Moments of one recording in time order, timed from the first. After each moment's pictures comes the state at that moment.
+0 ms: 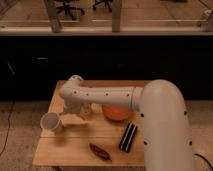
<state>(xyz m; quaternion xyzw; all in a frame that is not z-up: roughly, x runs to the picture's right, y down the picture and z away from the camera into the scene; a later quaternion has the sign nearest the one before) -0.193 0.148 0.827 -0.18 -0.30 -0.61 0.71</state>
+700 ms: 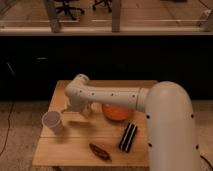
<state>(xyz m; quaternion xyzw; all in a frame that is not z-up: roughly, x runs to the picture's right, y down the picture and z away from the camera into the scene) -0.178 0.133 0.834 -0.16 -0.29 -0.58 0.75</state>
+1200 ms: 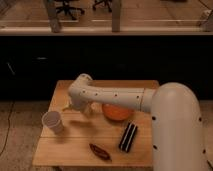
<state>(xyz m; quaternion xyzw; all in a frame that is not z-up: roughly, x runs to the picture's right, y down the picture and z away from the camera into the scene) -0.171 0.125 0.830 -0.14 -0.29 -0.57 0.76</state>
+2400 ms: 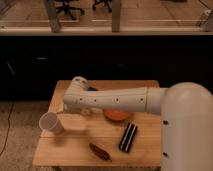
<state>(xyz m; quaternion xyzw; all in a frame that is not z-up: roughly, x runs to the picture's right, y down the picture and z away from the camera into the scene) -0.193 0.120 0.780 -0.06 -0.27 -0.65 0.71</state>
